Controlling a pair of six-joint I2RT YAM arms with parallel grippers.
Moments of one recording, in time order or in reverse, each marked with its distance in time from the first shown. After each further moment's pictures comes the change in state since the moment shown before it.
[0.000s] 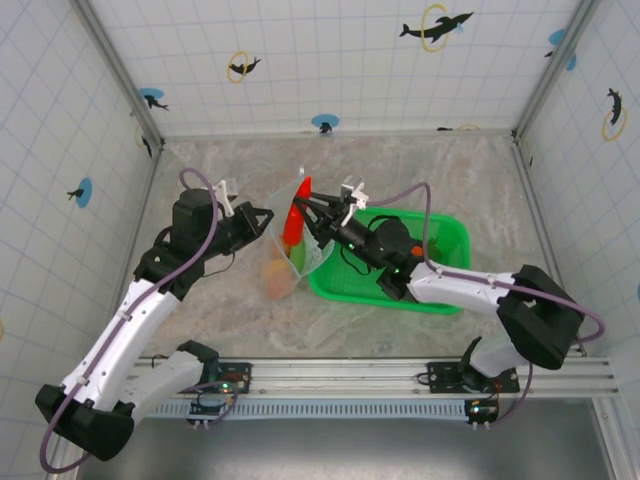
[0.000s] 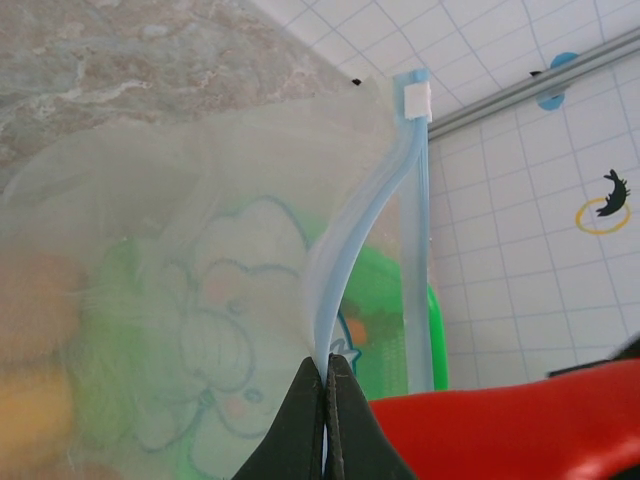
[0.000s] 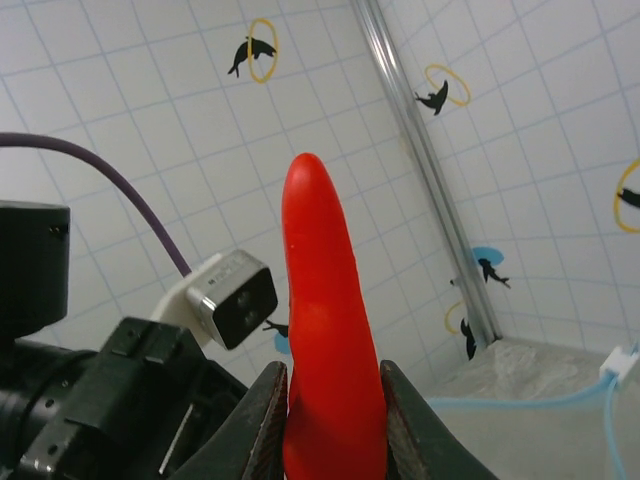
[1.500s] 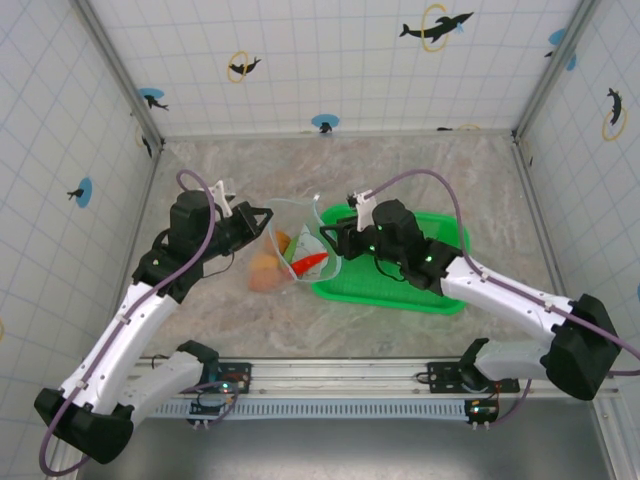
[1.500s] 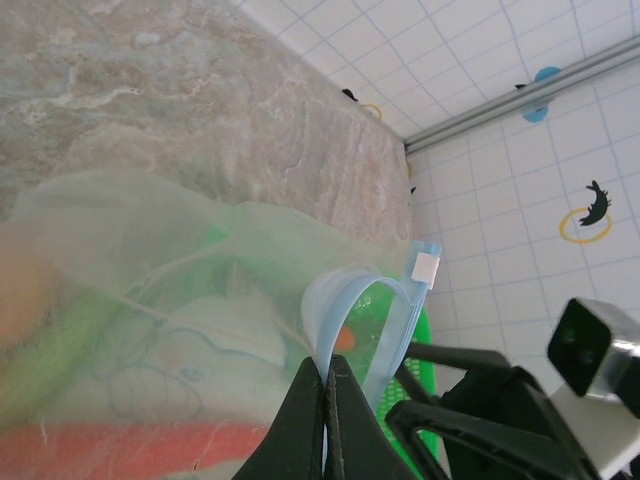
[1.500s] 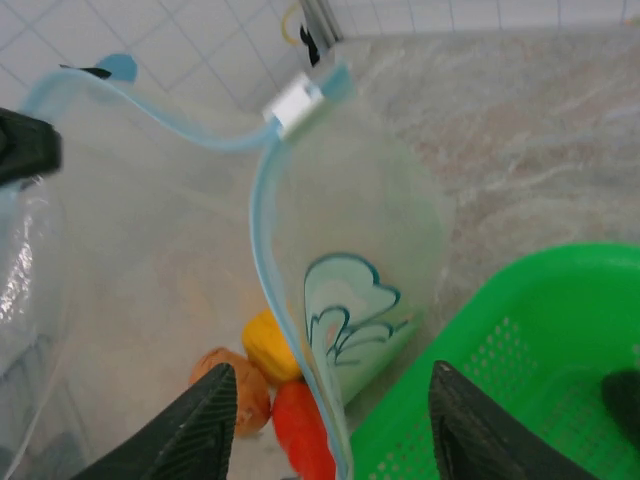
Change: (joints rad) left arm 0.000 -0.019 -0.012 0.022 -0.007 -0.022; right arm -0.085 -0.230 0.104 -1.072 -0.049 0.010
